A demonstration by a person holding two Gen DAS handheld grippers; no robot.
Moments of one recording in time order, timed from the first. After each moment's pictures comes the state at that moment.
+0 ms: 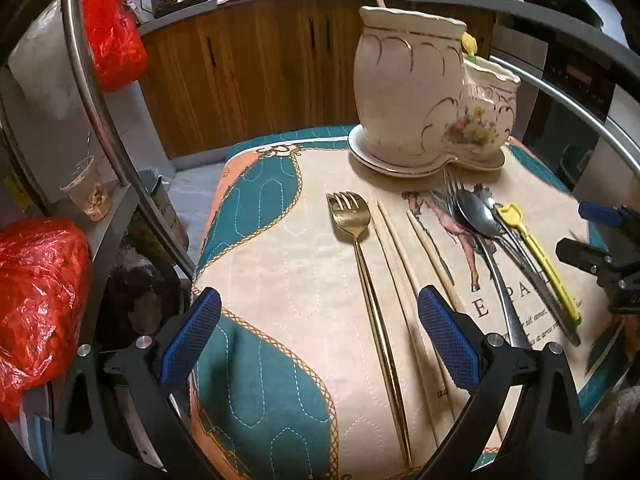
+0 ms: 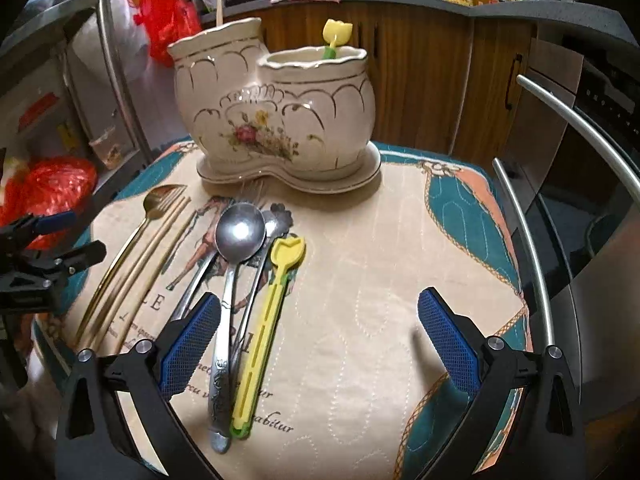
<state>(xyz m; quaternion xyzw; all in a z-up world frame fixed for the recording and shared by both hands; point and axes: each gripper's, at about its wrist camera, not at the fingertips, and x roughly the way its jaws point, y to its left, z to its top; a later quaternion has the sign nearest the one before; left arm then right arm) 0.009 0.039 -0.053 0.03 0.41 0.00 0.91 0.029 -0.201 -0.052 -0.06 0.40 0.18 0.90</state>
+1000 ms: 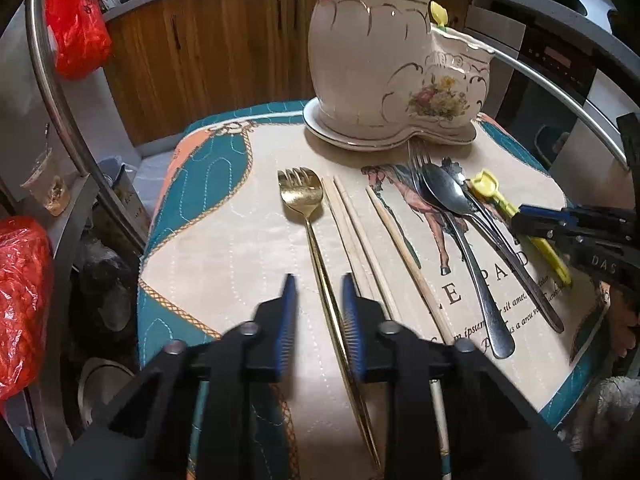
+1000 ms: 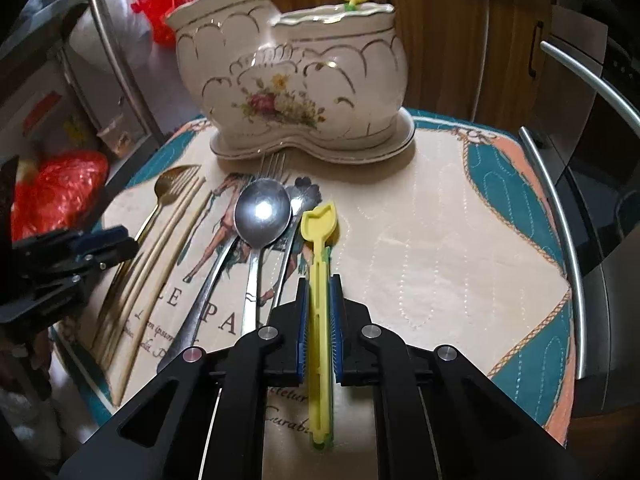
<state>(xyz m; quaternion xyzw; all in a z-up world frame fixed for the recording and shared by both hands) 0.019 0.026 -0.067 0.02 0.44 -0.06 0.89 0.040 -0.187 -0.062 -0.03 0.45 0.20 0.87</state>
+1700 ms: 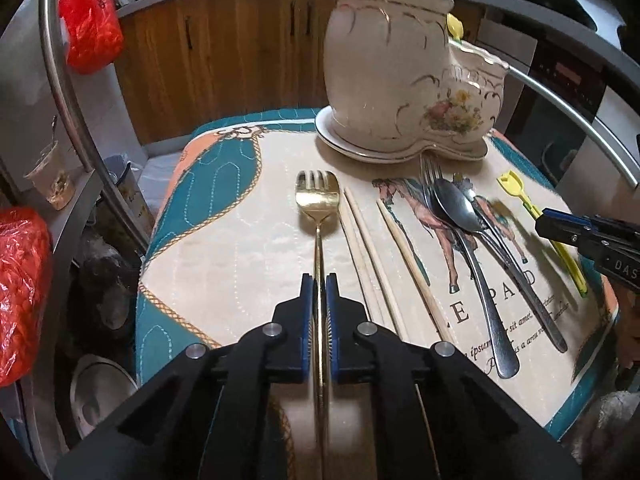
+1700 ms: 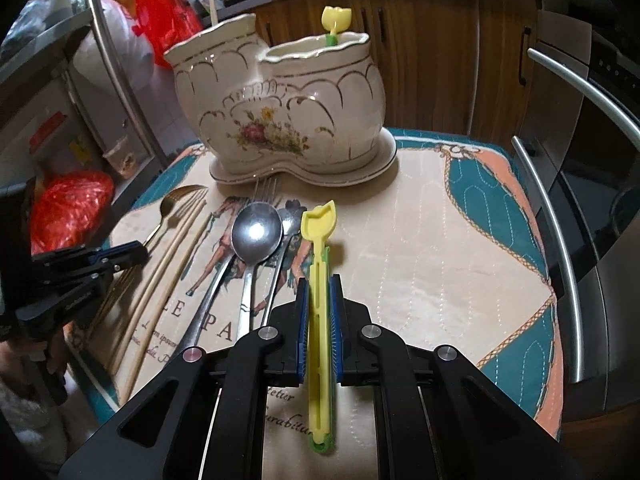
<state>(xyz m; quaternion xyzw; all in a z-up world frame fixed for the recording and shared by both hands) 0.023 0.032 -0.068 0.00 0.42 -0.05 0.90 0.037 -0.201 -0.050 -0.01 0.42 0.21 0.88</state>
